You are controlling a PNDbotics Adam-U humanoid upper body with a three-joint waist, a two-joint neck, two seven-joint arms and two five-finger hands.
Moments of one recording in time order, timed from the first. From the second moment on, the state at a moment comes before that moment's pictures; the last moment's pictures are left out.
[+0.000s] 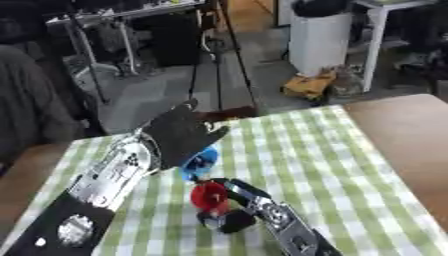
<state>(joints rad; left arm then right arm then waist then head) -0.97 0.15 -0.47 -1.39 -1.85 -0.42 -0.28 -0.64 -0.04 0.15 -1.05 0.39 -0.20 0.41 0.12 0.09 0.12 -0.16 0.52</state>
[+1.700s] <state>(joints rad) -0.97 0.15 -0.47 -1.36 -1.90 -0.41 -0.26 -0.64 -0.04 0.15 -1.05 0.39 -0.20 0.40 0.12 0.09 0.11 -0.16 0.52</state>
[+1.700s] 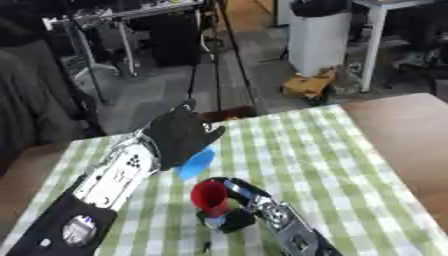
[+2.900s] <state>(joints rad) -0.96 0.15 -0.45 -1.35 -1.91 -0.40 -0.26 -0.64 -0.04 0.15 -1.05 0.39 -0.20 0.40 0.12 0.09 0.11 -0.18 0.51</state>
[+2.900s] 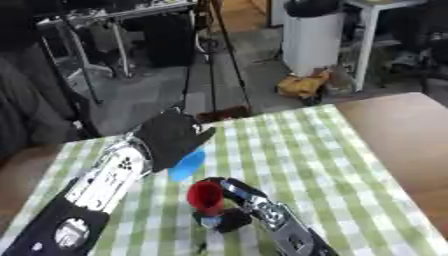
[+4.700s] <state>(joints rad) -0.59 0.26 -0.02 -1.43 -0.46 0.03 -0.02 -0.61 -0.19 -0.05 -1.15 0.26 -0.07 0.16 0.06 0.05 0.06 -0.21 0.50</state>
